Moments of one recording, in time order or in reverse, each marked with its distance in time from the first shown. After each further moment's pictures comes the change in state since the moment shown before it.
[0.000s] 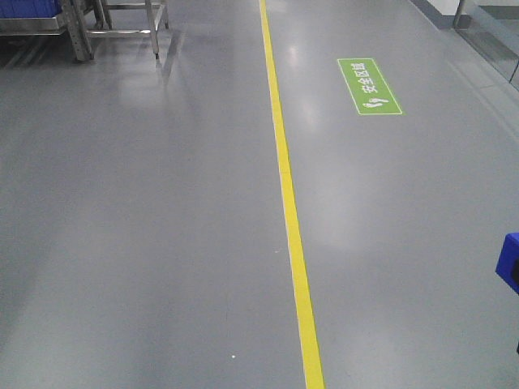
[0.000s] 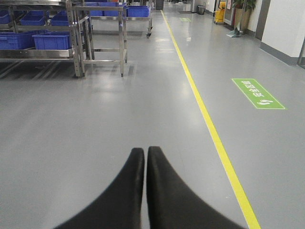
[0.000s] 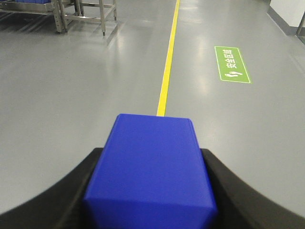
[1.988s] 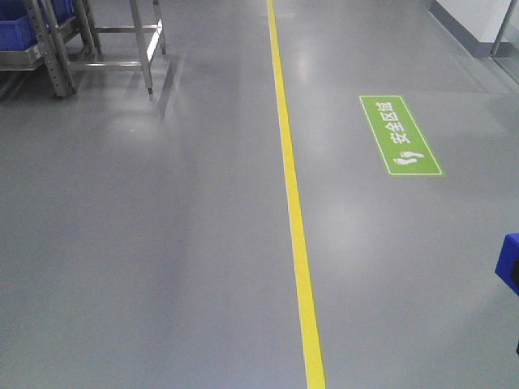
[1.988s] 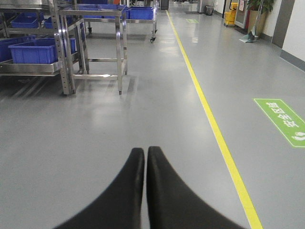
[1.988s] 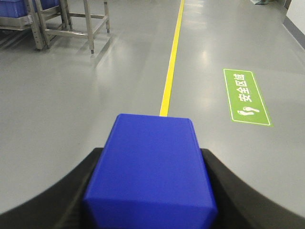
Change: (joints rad) left arm 0.000 0.000 0.000 0.000 0.000 0.000; right arm 0.000 0.000 0.000 0.000 0.003 0.000
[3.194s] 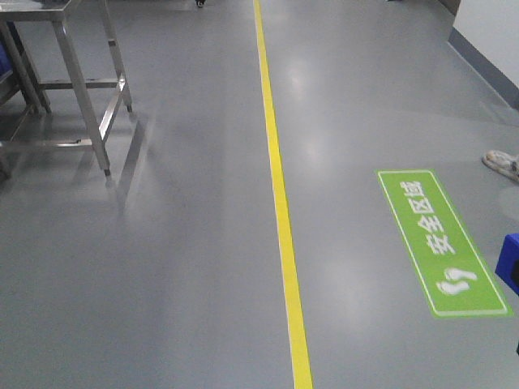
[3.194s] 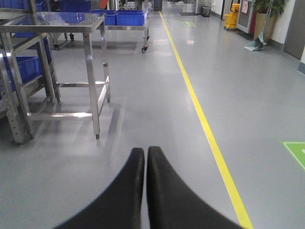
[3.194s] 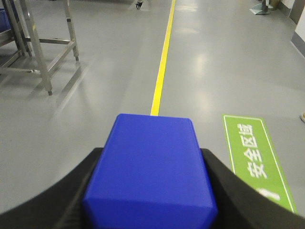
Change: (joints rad) left arm 0.000 0.000 0.000 0.000 0.000 0.000; right arm 0.000 0.000 0.000 0.000 0.001 0.000
